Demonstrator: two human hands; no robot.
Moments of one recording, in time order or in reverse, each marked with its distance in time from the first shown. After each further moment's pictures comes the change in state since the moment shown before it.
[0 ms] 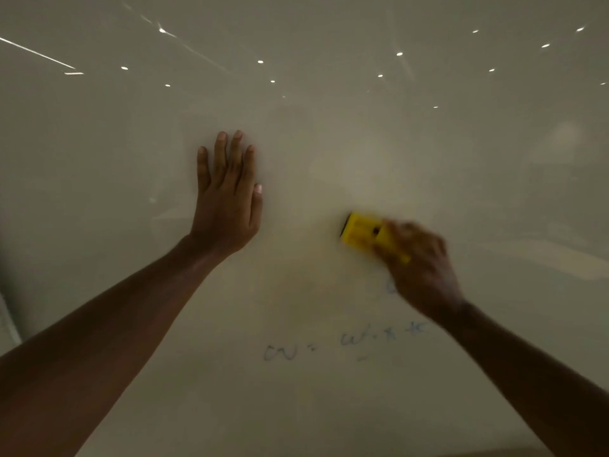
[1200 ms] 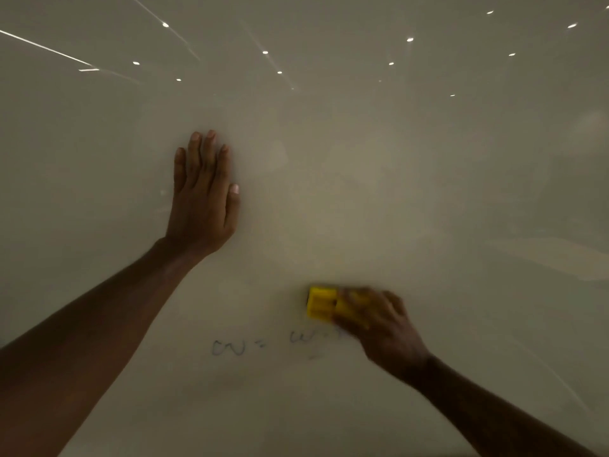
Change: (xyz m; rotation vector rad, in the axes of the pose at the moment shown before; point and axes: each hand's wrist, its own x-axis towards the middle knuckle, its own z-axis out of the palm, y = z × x) left_hand 0.012 0.067 0.022 0.027 0.010 -0.023; right_hand -0.124 0.007 0.022 0.094 -0.099 -0.146
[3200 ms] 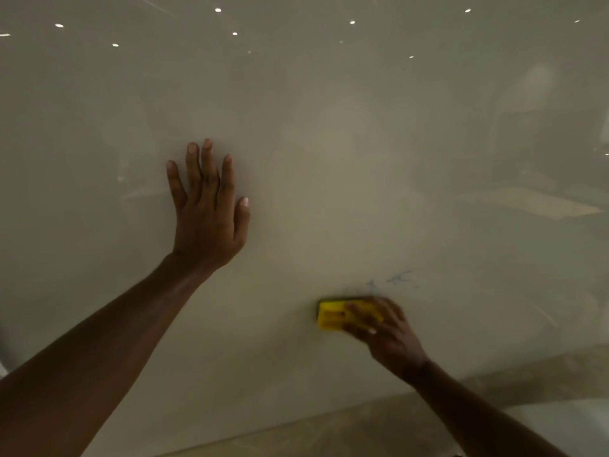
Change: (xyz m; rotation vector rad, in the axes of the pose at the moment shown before) left_hand -0.077 -0.031 -0.005 -0.054 -0.036 0.019; right_hand -0.046 -0.110 0.043 0.016 -0.088 0.167
